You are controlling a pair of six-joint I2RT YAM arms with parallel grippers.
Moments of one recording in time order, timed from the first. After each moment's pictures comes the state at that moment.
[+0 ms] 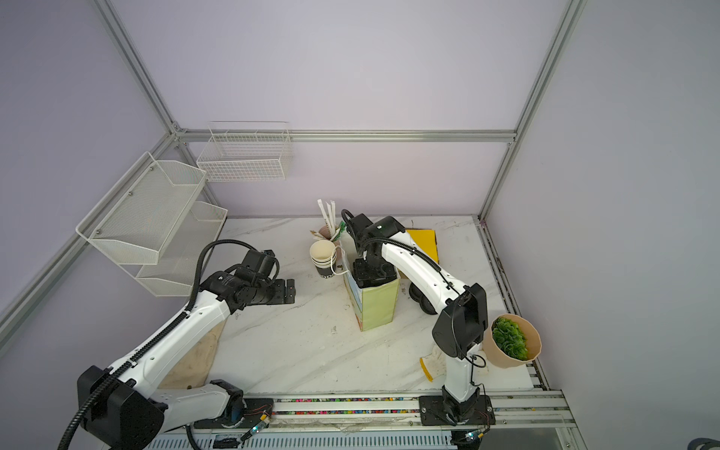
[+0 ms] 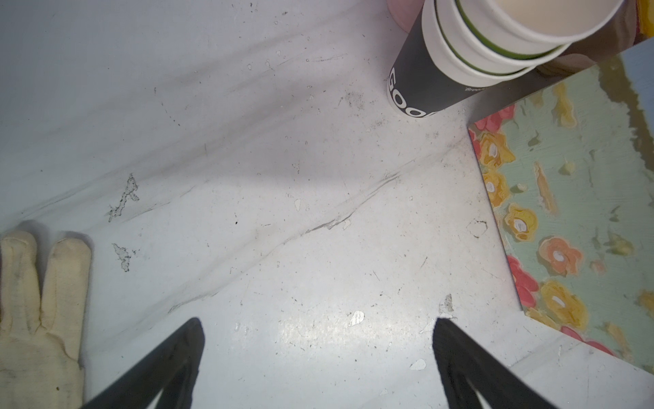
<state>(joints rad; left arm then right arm) -0.39 1.23 1.08 -0.90 -0.13 -0.42 0.67 1.88 1.91 -1.43 0.00 0.49</state>
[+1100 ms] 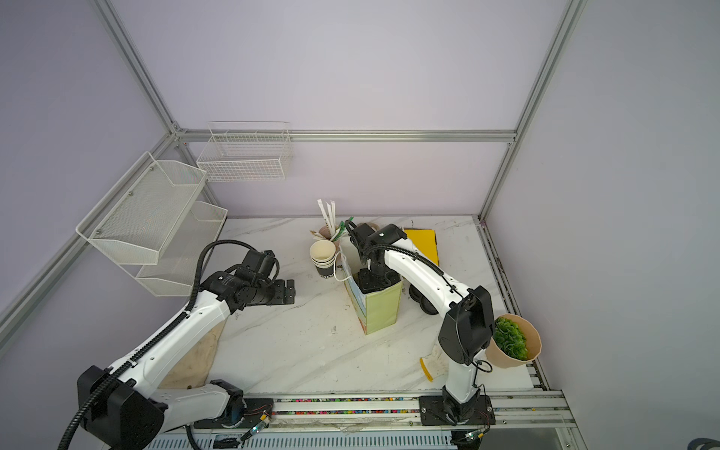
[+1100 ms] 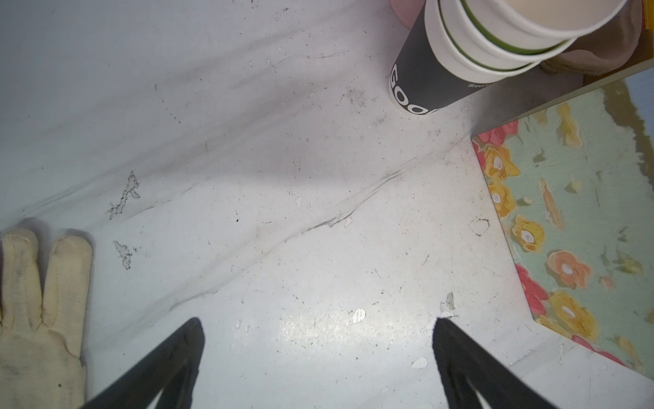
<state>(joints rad) -0.39 1.23 1.08 -0.91 -0.13 -0.42 0.67 1.82 1.76 -1.42 -0.01 0.49</state>
